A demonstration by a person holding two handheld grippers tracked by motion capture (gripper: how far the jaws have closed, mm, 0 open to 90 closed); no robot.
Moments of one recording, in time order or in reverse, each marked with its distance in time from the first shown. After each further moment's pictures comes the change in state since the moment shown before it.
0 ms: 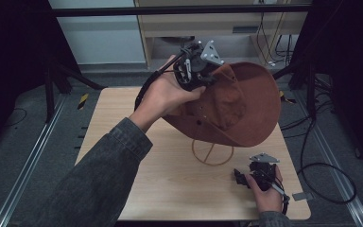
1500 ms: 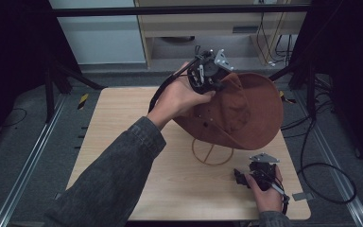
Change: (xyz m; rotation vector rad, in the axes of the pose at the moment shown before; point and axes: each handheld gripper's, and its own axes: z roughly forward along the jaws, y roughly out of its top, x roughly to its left) left arm 0.001 -0.005 0.050 0.032 -0.055 -0.033; right arm 0.002 0.000 0.000 0.006 0.001 0.023
